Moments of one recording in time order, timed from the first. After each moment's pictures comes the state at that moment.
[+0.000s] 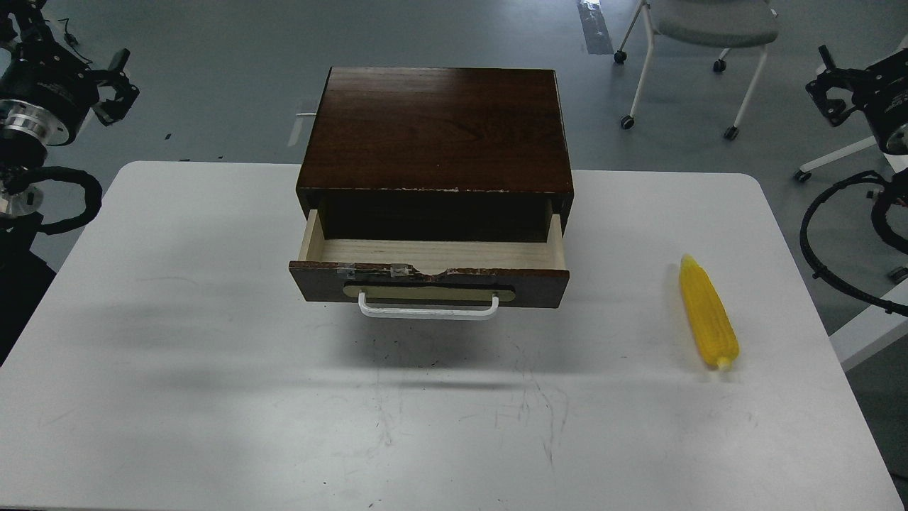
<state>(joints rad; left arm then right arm) -1.04 0.46 -0.44 -0.23 -0.36 -0.49 -0.28 0.92 -0.58 0.67 0.49 0.45 0.45 0.17</state>
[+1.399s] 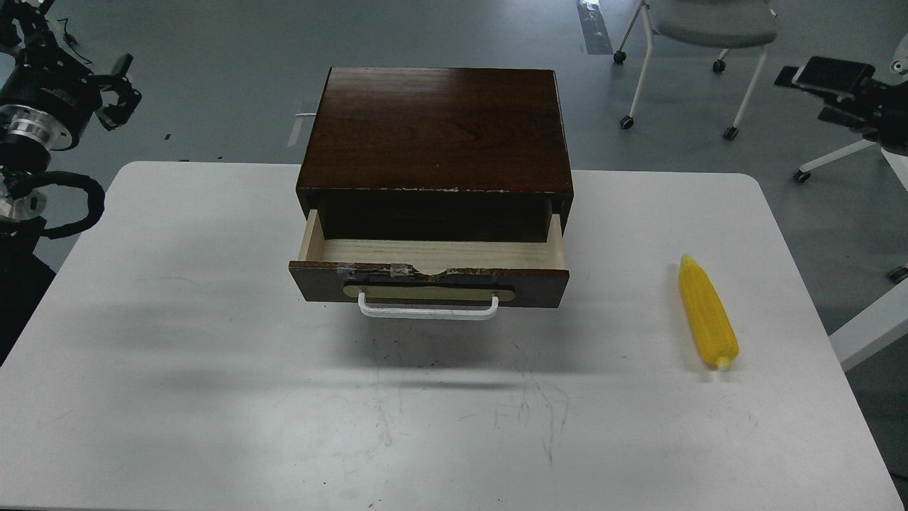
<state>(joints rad) -1.03 0.46 -0.44 -0.23 -0.36 -0.49 -0.29 1.20 -1.06 0.04 1.21 -1.08 0.36 0.13</state>
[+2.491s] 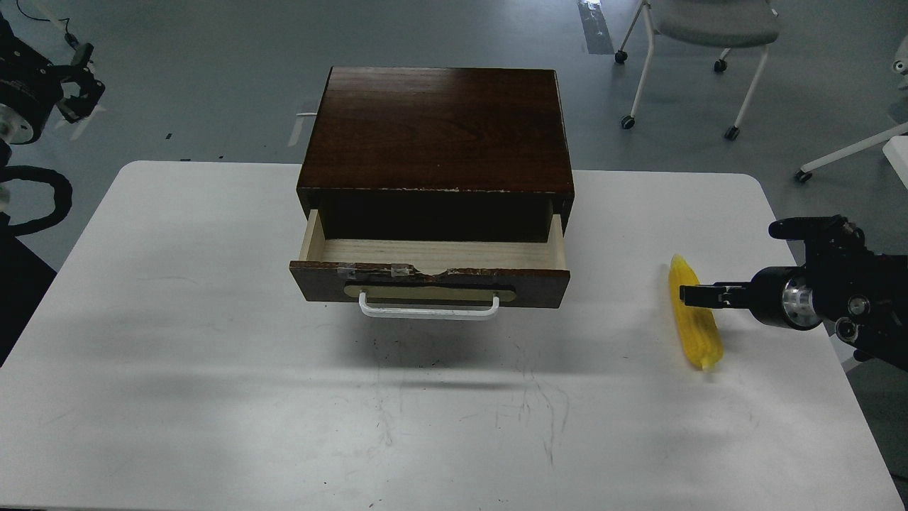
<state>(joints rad) -1.03 0.54 -0.44 -0.22 -0.36 -0.49 -0.30 0.95 -0.75 -0.05 1.01 -1.31 0.25 0.09</state>
